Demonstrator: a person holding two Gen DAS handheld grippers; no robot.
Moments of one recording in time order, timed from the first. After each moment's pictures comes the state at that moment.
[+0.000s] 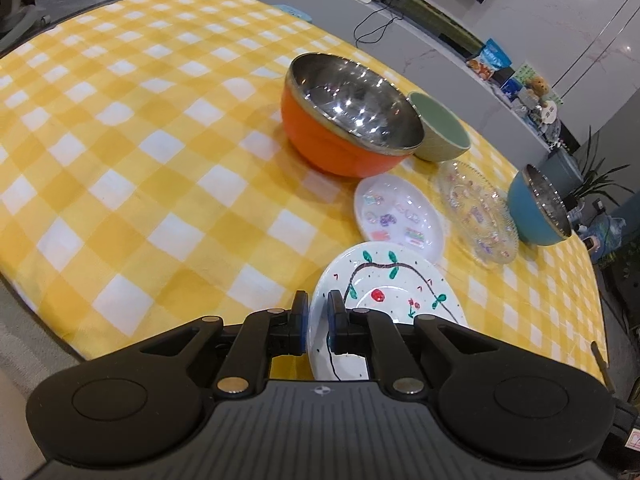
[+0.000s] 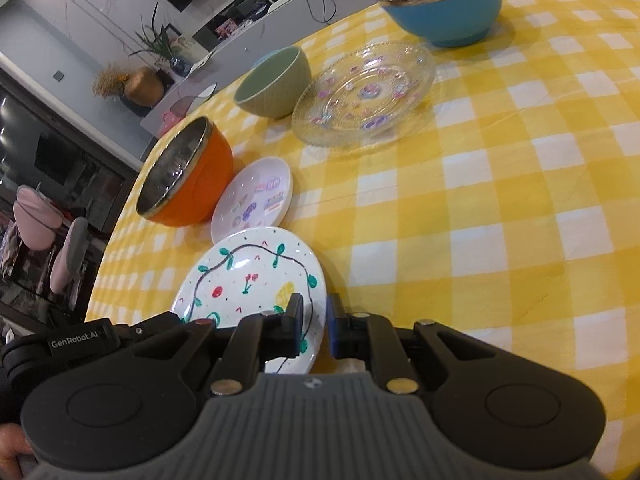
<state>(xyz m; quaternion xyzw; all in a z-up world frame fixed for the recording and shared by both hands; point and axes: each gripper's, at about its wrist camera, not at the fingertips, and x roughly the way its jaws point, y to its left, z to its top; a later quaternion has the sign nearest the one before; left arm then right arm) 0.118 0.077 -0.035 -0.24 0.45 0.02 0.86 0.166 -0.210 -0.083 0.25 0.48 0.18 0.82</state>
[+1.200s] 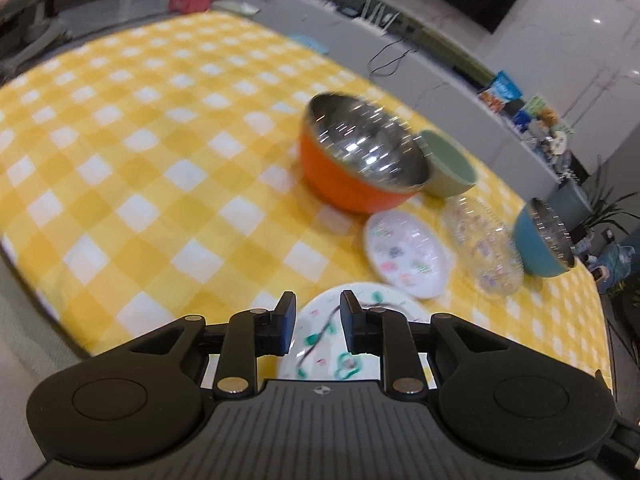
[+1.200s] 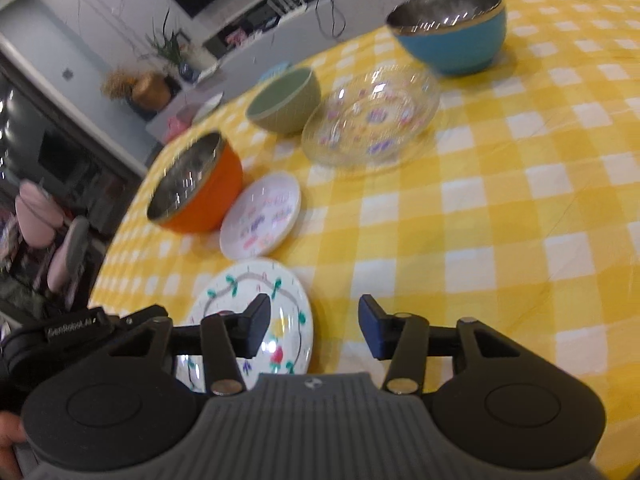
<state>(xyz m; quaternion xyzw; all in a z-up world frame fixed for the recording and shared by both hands) 0.109 0.077 -0.017 -0.24 0.40 0.05 0.88 0.158 -0.222 -0.065 0.24 0.45 0.17 0.84</state>
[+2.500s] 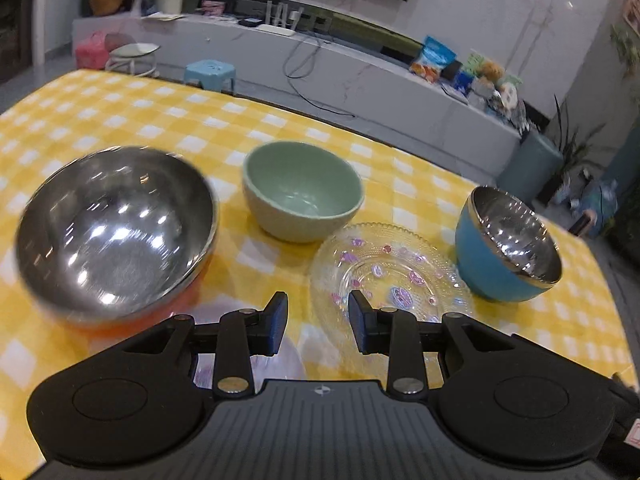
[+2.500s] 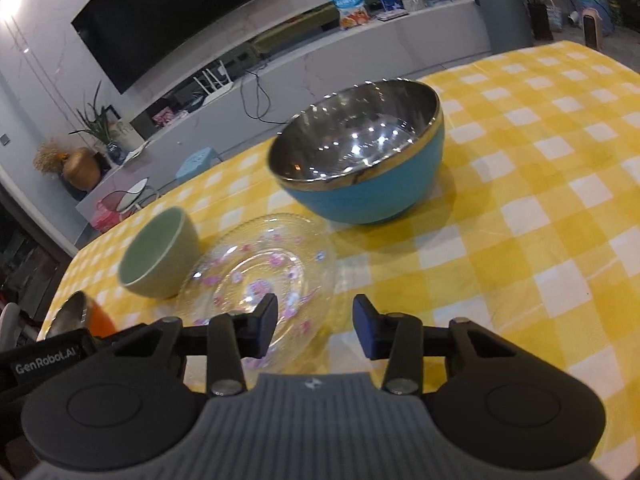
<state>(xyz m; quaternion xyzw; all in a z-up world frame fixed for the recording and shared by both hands) 0.257 -0.038 -0.030 -0.13 0.39 -0.02 0.91 0.279 -0.266 -0.087 0.23 0.38 0.04 0.90</state>
